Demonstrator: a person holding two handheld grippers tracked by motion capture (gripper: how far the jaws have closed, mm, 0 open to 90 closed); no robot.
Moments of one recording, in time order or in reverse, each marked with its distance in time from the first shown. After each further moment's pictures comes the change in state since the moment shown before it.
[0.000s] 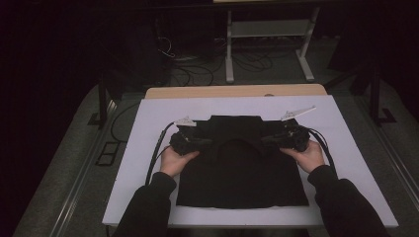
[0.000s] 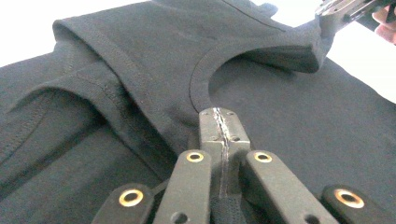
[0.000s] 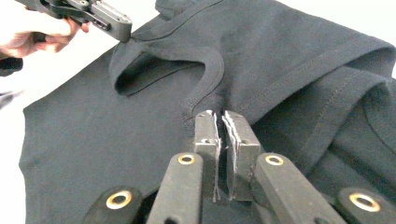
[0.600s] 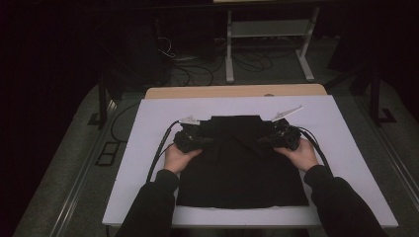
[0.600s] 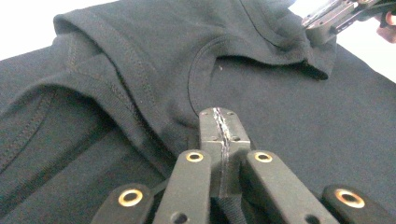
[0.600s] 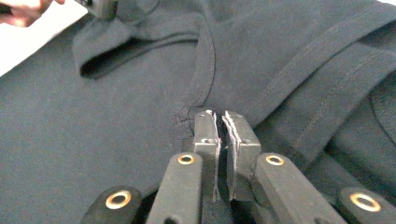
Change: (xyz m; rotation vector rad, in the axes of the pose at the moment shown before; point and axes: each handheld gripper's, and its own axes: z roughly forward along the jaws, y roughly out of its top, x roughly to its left) left arm 0.015 0.002 0.019 0.019 0.017 -0.019; right arm -0.014 0.003 0.030 0.088 -0.045 -0.011
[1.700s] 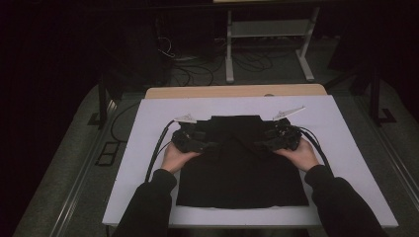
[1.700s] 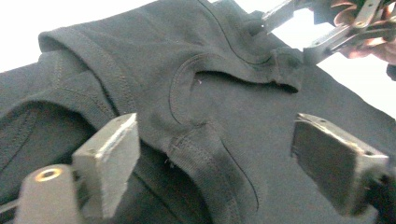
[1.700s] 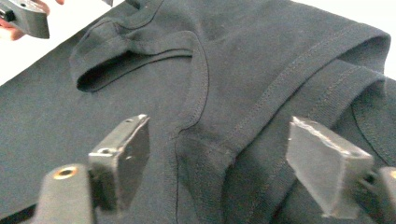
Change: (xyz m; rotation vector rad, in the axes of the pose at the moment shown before) left arm 0.003 0.002 -0.008 -0.036 -0.086 0.006; right arm 0.002 0.000 -0.002 -0.049 -0.036 0.000
